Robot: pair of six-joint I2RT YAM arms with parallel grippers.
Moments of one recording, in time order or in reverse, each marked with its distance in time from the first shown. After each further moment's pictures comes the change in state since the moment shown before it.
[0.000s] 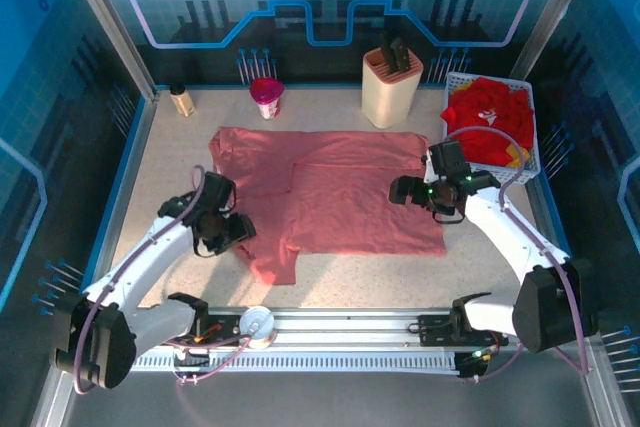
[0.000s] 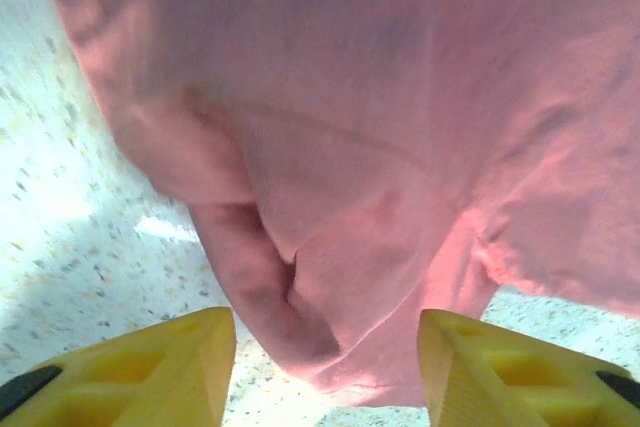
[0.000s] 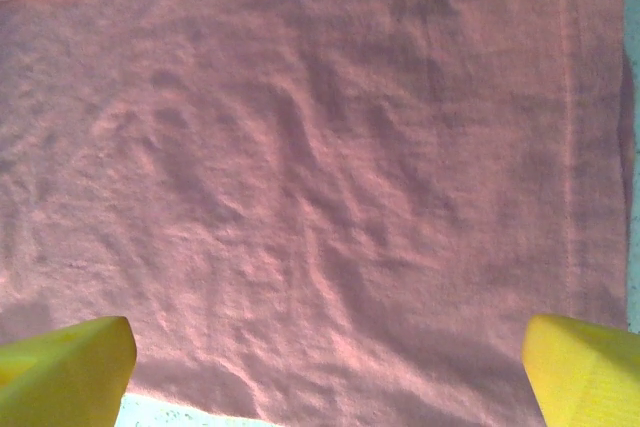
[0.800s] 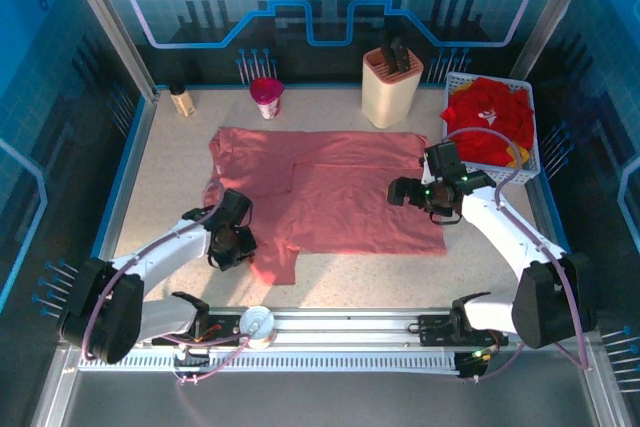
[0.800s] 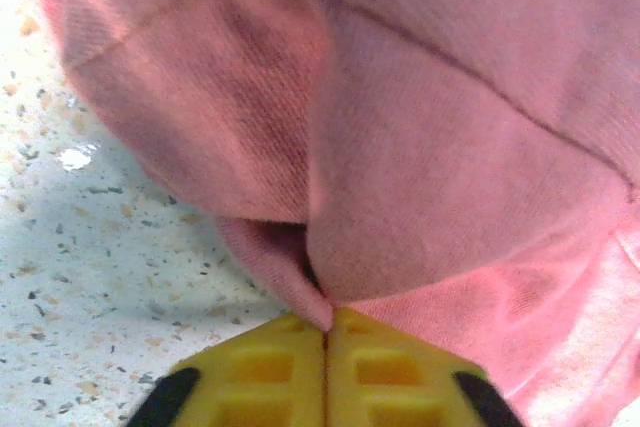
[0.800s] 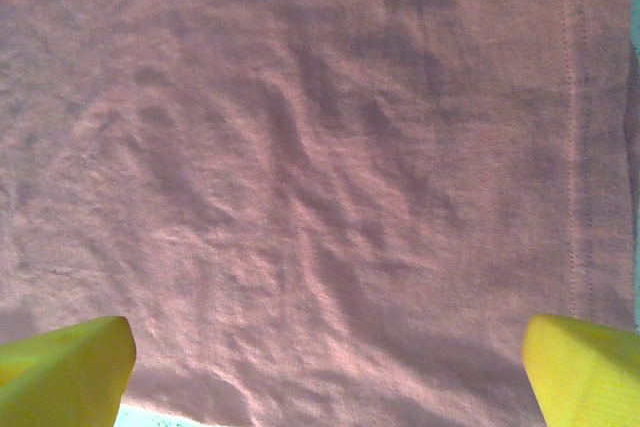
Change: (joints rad) left arm -0.088 0.143 -0.125 0.173 -0.056 -0.150; right arm 0.020 0.023 -0.003 0.017 0.026 0.017
